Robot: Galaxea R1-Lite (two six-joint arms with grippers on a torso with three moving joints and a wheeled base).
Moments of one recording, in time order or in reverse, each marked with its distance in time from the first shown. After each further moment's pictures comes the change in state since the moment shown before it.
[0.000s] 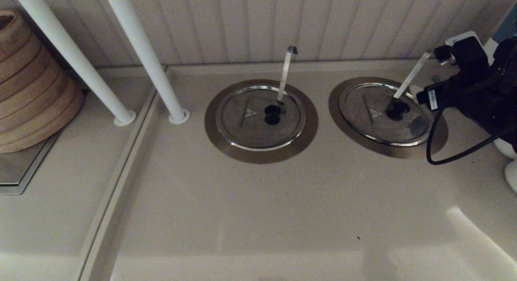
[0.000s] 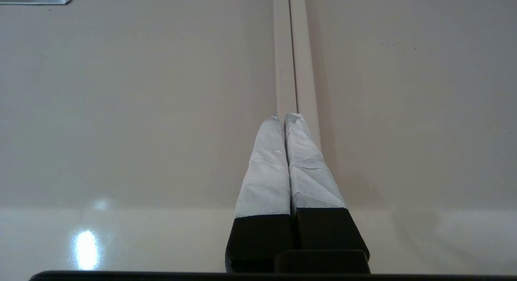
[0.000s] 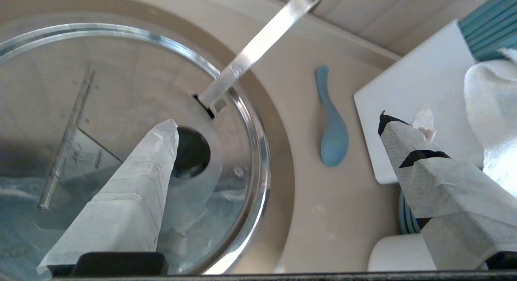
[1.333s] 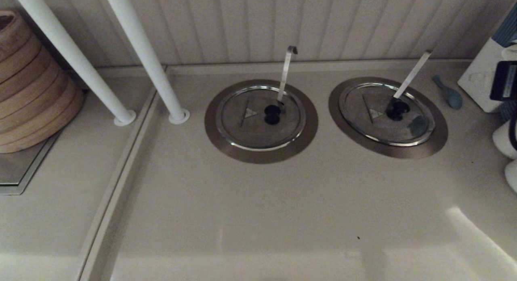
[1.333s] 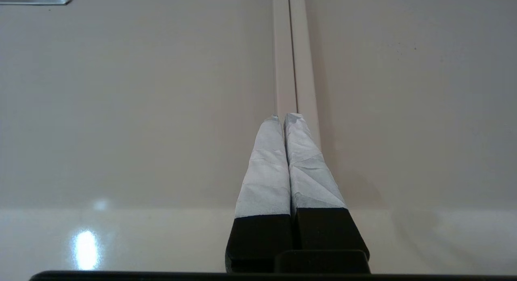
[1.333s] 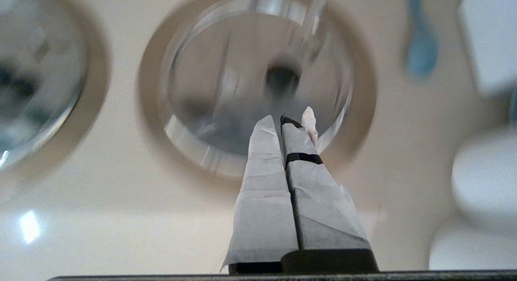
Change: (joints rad) left arm 0.000 0.000 0.000 0.000 0.000 0.000; right arm -0.076 -0.355 -0.127 0.721 0.369 0.437
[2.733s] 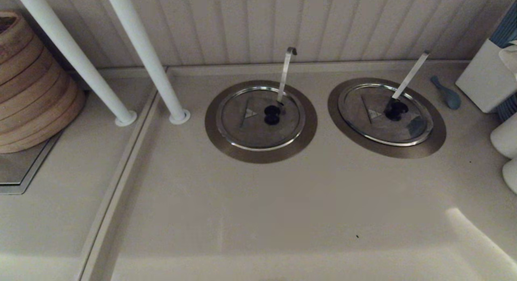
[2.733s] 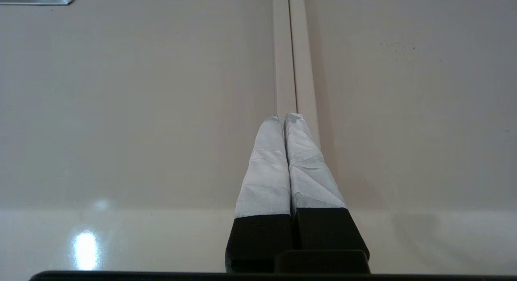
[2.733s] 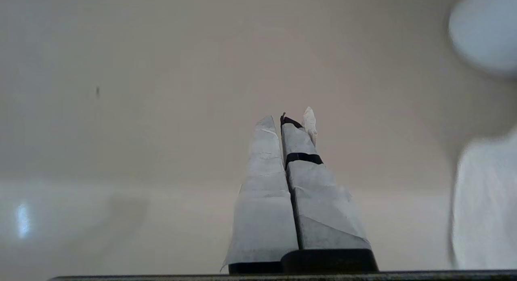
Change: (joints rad) left arm 0.000 0.000 0.000 0.000 0.000 0.000; right arm -0.013 -1.049 1.051 -0.095 0.057 -0.026
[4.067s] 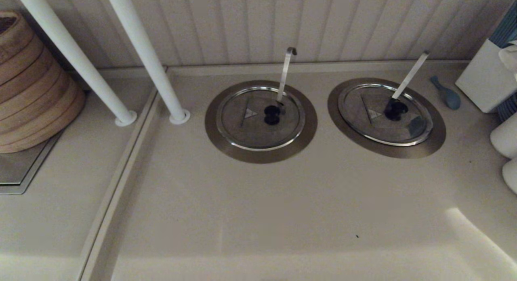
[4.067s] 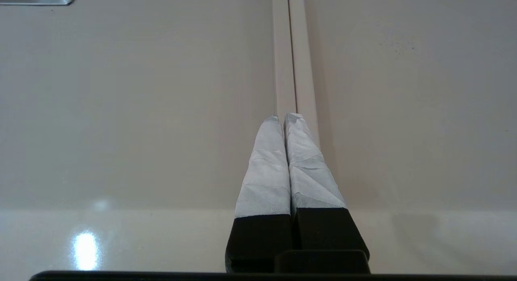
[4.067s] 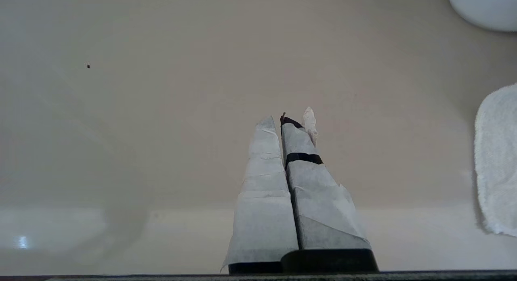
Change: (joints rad) left arm 0.000 0.000 0.000 0.000 -0.001 0.000; right arm 0.078 -0.281 0.184 0.005 -0.088 0.048
